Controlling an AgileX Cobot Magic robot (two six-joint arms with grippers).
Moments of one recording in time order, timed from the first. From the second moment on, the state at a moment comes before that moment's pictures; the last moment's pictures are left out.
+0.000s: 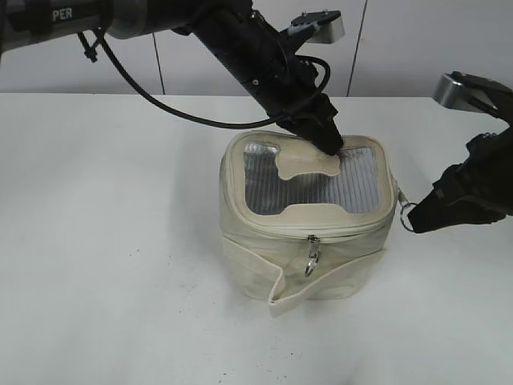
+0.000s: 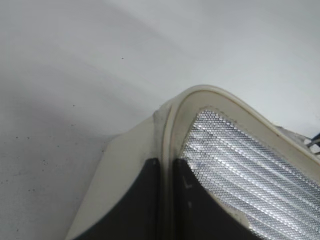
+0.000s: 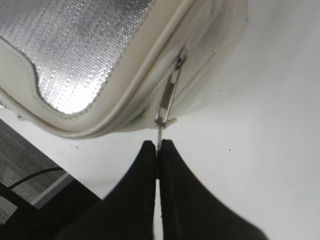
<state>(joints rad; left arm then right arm) -0.64 2.30 -2.05 -0.70 1.11 0.69 0.11 1.50 -0.83 0.67 0.81 -0.70</state>
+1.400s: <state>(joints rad) -0.64 2.30 -2.05 -0.69 1.11 0.69 0.55 1.44 -0.86 0.58 0.76 -0.34</state>
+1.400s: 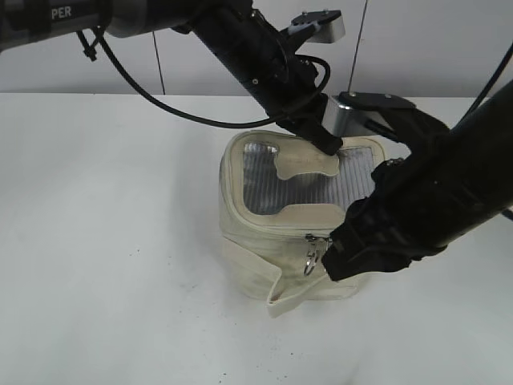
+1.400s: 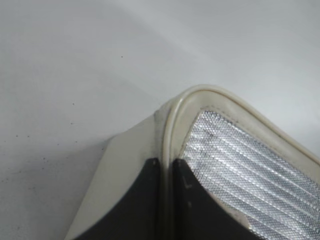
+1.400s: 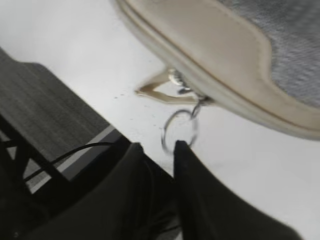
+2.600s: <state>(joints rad) -0.58 1.91 -2.00 -0.02 1.22 0.24 0.28 1.17 -0.90 0.01 1.07 0.04</state>
